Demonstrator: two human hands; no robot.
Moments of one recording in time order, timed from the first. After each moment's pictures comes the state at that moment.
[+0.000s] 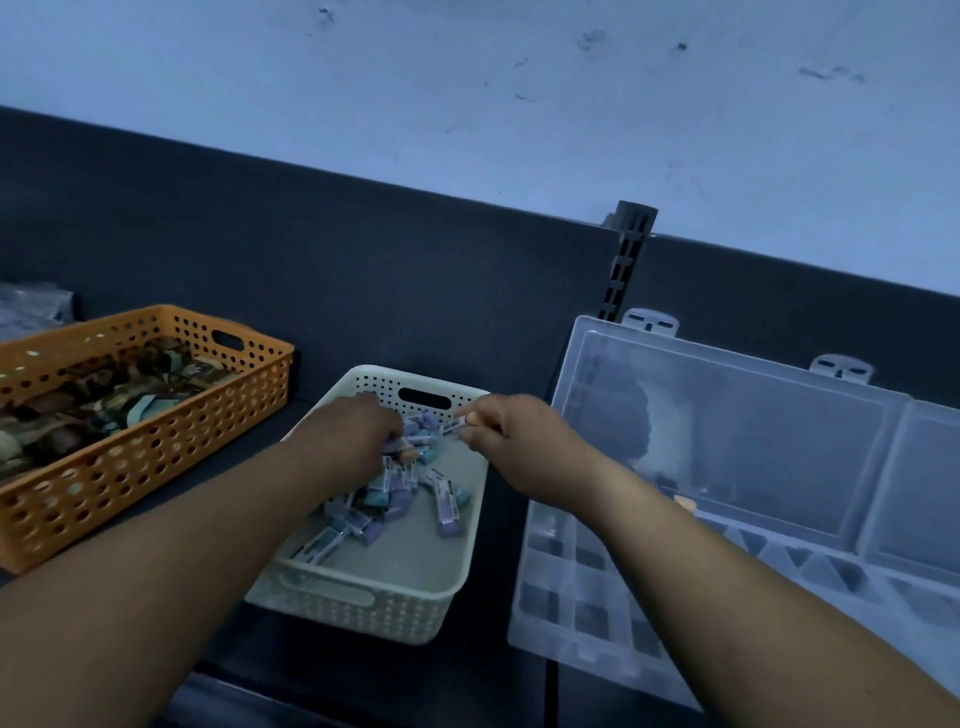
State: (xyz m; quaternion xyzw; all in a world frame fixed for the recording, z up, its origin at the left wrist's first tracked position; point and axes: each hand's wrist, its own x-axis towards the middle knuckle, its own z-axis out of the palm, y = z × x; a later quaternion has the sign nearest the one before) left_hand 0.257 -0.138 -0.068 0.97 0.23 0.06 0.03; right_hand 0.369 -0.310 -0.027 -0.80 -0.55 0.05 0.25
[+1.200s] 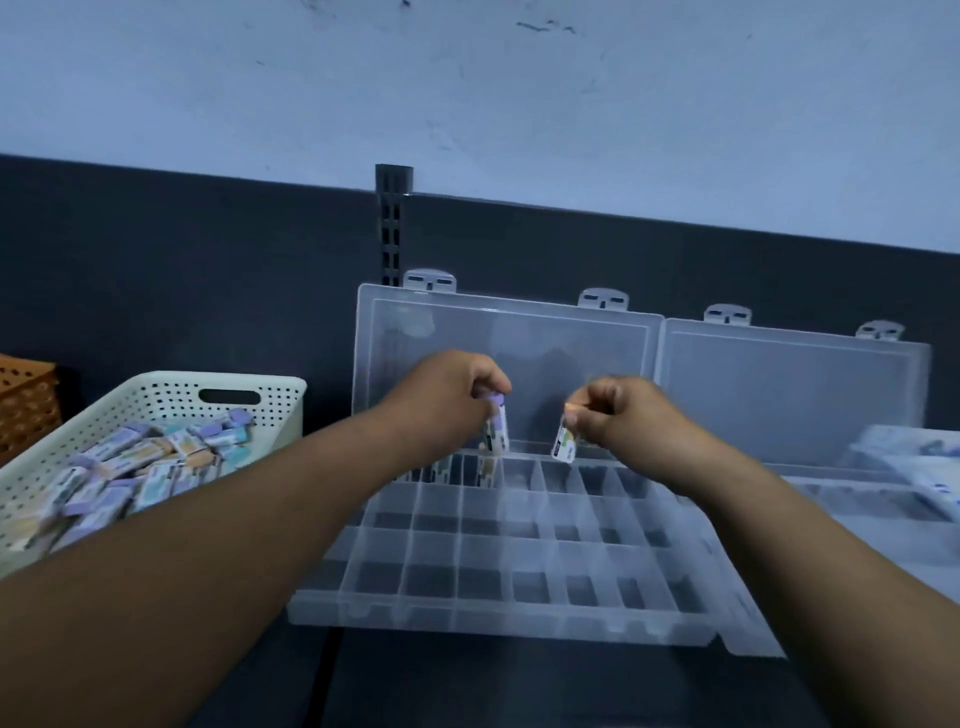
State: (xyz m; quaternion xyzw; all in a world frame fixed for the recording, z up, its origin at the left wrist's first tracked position) left_hand 0.386 -0.363 -0.011 0.91 0.05 0.17 0.39; right_hand 0.483 -0.549 -0.017 -0.87 -0.30 0.05 0.39
